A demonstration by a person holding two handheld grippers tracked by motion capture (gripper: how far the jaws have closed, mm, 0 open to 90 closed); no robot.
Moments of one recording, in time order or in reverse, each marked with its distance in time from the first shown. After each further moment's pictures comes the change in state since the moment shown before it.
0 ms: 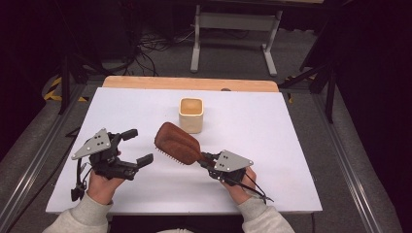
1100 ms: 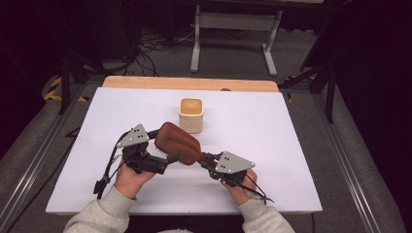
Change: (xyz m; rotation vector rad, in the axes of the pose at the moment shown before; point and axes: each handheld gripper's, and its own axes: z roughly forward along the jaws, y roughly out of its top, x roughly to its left) left arm -0.012 0.000 0.065 0.172 0.018 -0.025; right arm 0.002 0.001 -0.004 -0.021 -0.009 -0.012
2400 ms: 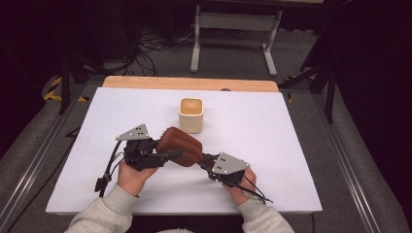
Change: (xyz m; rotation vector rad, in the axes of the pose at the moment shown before) left arm 0.009 -0.002 0.002 0.048 -0.189 -0.093; right arm 0.002 -0.005 0.007 0.057 -0.007 -0.041
